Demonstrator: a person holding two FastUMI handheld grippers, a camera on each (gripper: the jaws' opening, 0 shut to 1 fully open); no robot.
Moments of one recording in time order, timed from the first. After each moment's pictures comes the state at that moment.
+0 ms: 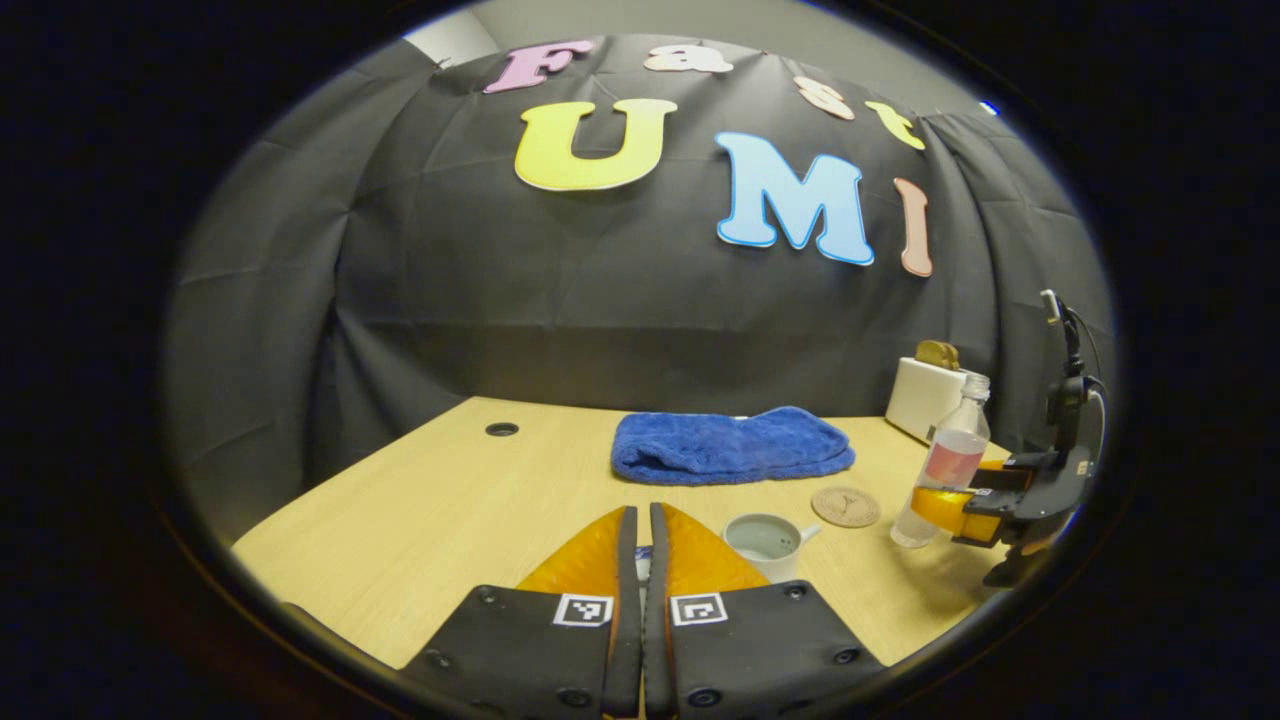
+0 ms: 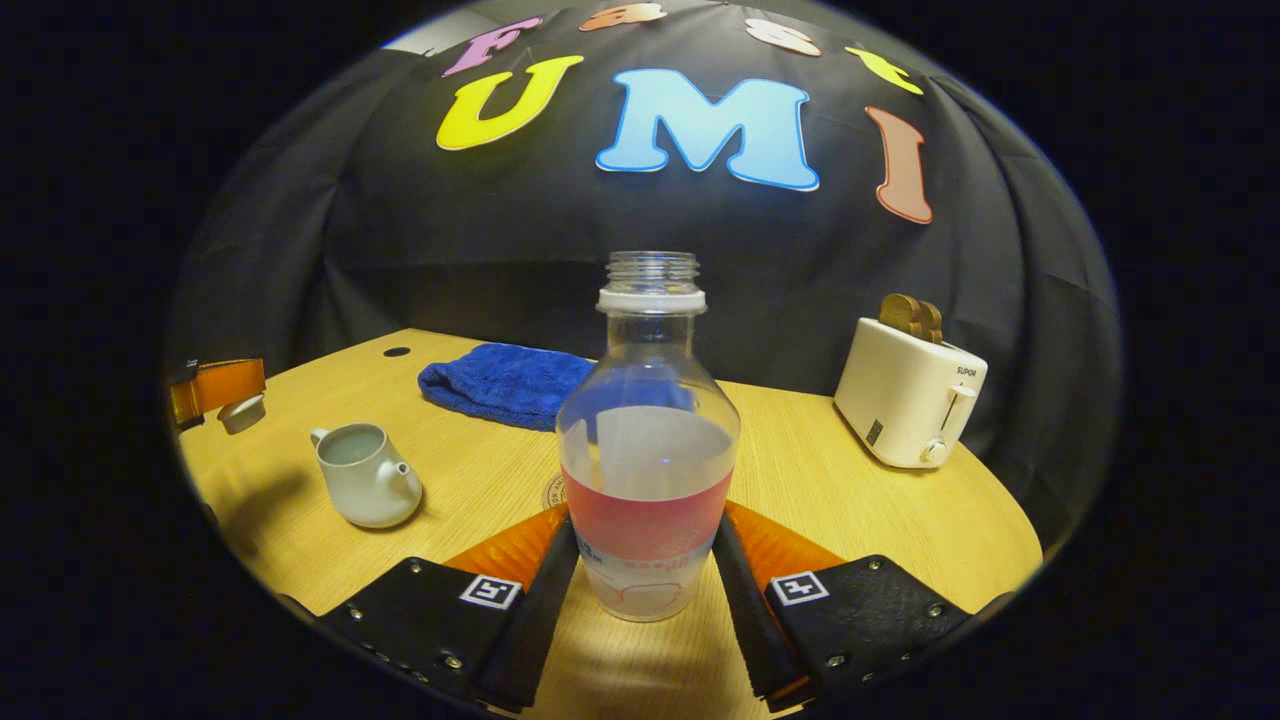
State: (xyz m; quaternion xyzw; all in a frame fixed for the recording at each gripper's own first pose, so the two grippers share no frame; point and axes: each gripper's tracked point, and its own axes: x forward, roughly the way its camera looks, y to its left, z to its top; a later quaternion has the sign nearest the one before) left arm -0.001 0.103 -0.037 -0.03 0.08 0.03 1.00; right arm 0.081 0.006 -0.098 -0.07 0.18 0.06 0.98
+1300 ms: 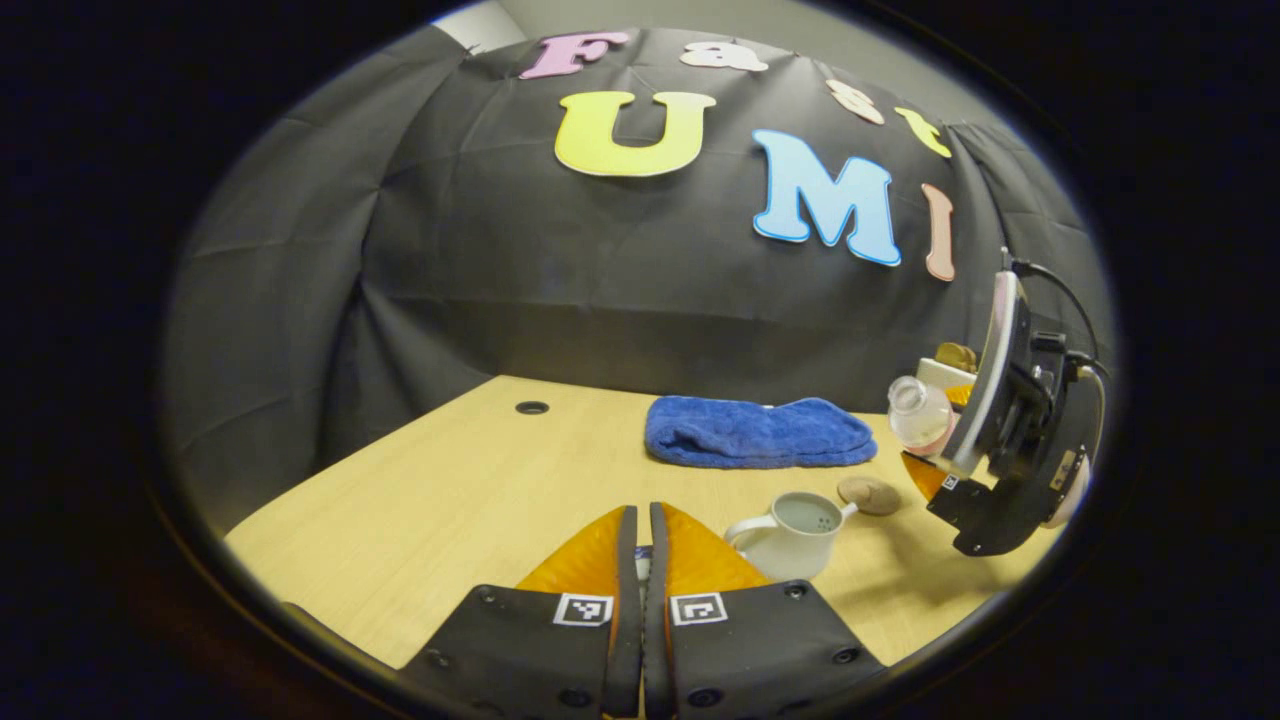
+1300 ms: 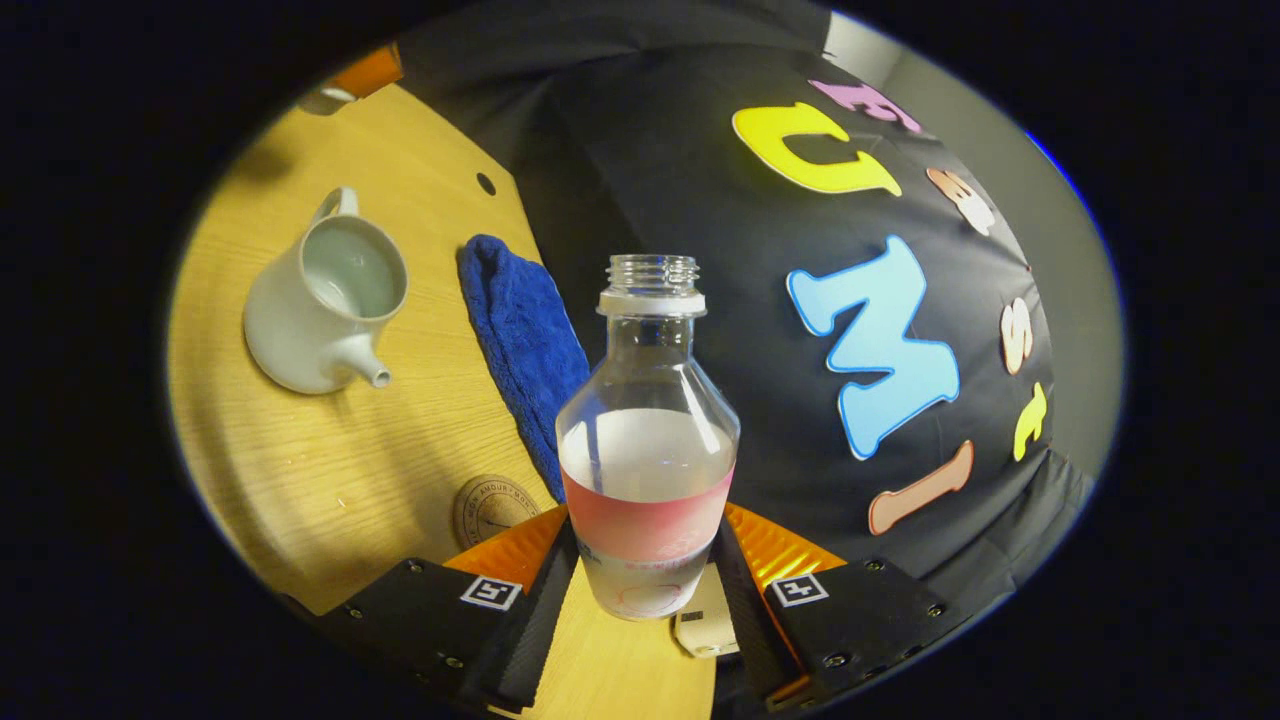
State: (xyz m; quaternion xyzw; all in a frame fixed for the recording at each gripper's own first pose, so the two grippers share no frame) left arm -0.016 0.141 -0.055 -0.05 0.09 0.05 0.99; right arm 0.128 0.050 -0.054 -0.57 0.06 0.04 0.82
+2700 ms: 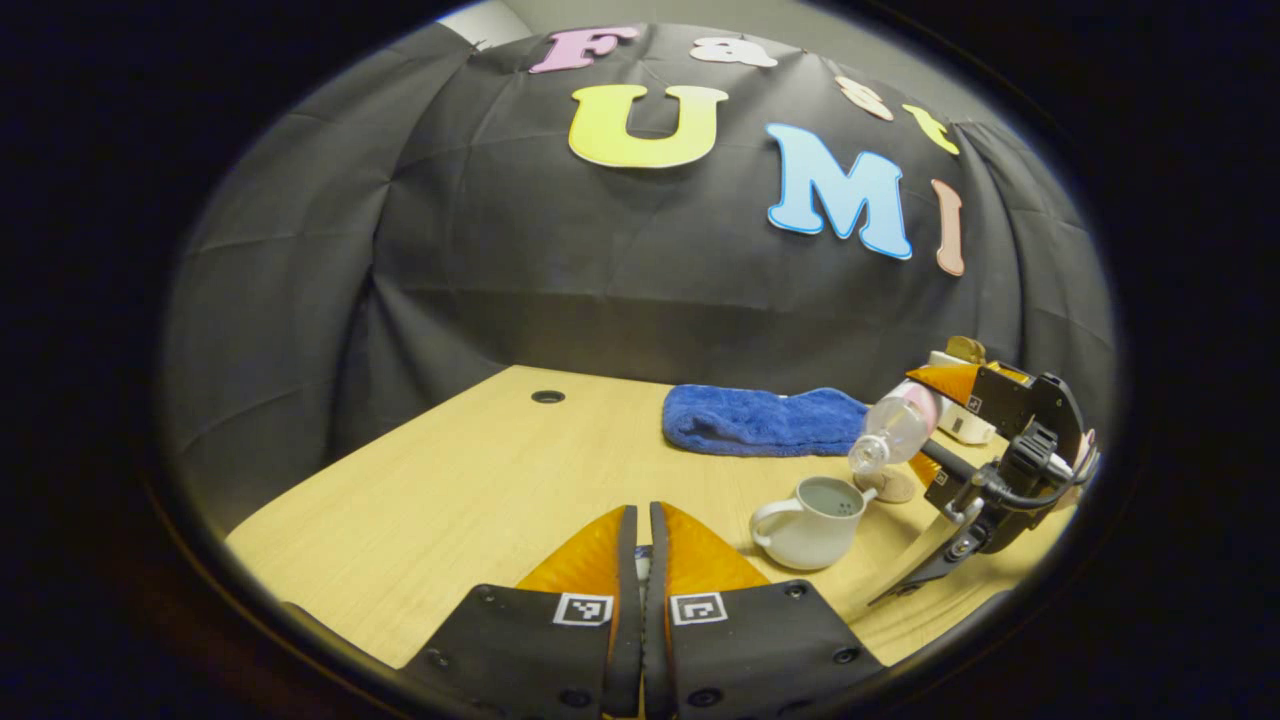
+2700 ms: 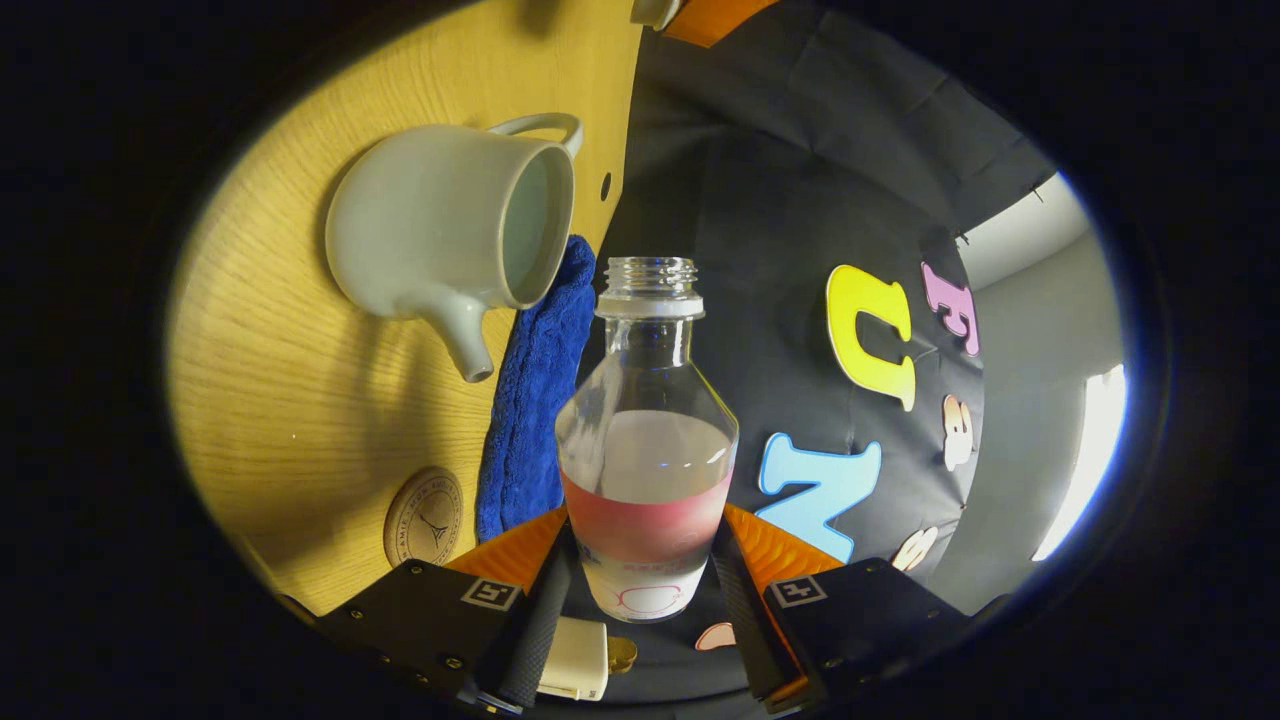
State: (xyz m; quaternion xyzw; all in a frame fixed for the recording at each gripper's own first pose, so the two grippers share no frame) left arm -0.024 0.156 -0.065 -0.05 0.10 0.06 0.99; right arm 0.134 0.096 -0.045 -0.77 -0.08 0.04 0.63
